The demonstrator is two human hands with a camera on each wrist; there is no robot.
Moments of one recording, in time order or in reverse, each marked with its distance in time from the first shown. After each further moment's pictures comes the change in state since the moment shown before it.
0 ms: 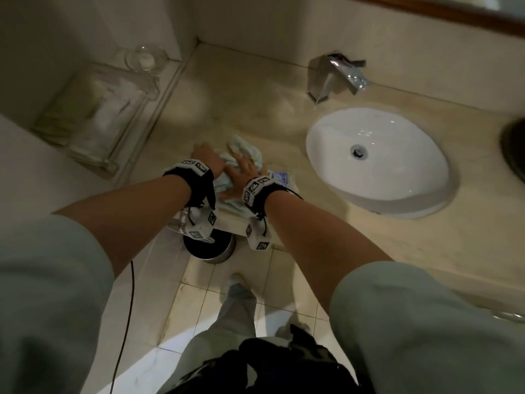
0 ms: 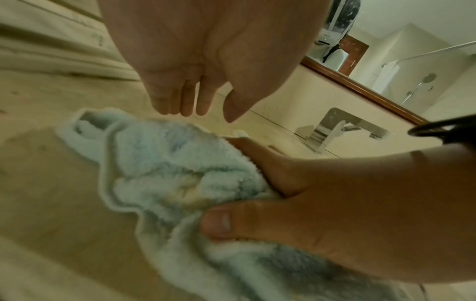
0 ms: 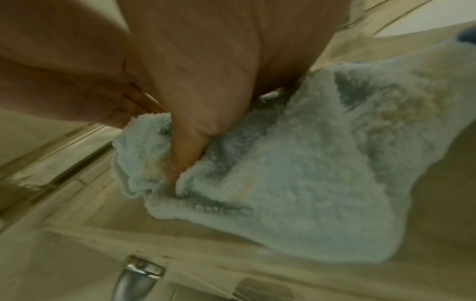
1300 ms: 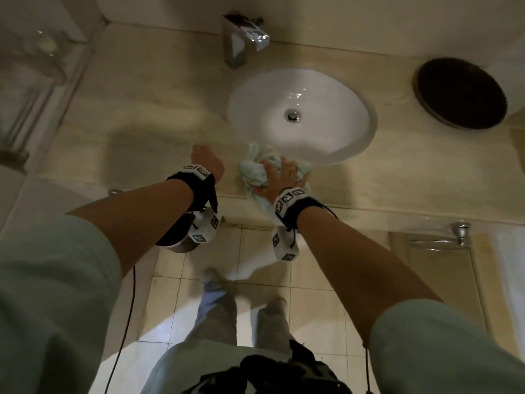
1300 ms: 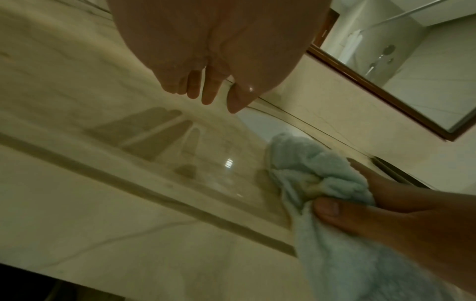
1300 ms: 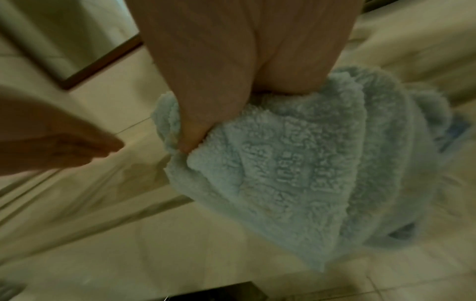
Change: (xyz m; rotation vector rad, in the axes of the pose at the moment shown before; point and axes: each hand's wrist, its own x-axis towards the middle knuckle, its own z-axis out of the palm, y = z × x) left_hand -0.132 0.138 0.117 -0.072 0.076 0.128; right_hand -0.211 0.179 0.063 0.222 0.182 0.486
